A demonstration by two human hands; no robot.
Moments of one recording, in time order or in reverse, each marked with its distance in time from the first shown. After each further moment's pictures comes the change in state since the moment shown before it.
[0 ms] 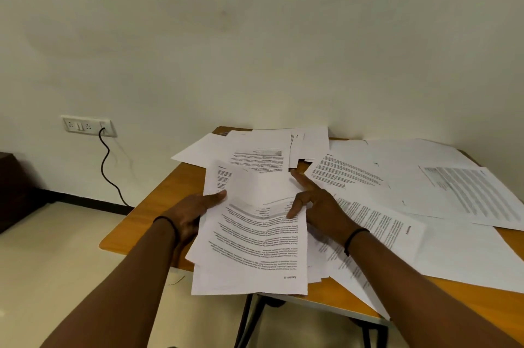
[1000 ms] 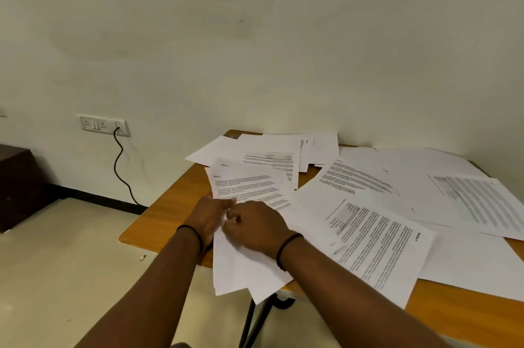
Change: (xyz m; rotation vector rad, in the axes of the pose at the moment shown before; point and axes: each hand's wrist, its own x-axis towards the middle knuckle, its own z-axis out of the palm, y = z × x) left_hand -0.006 -0.018 0.016 -0.010 0.154 0.306; right_hand 0.025 -0.078 0.133 -0.738 -0.153 0.095
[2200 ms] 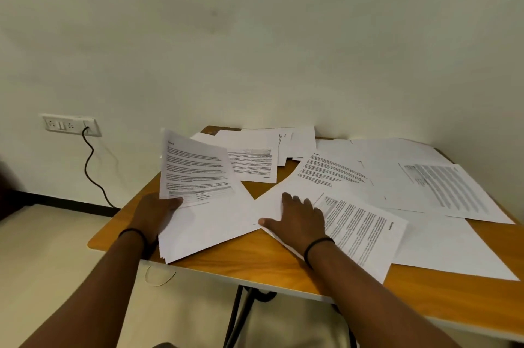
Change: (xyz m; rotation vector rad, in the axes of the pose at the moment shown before) left_hand 0.005 0.005 -0.057 0.363 0.255 0.112; right_hand -0.035 0.109 -0.016 -0.300 0.029 0.470
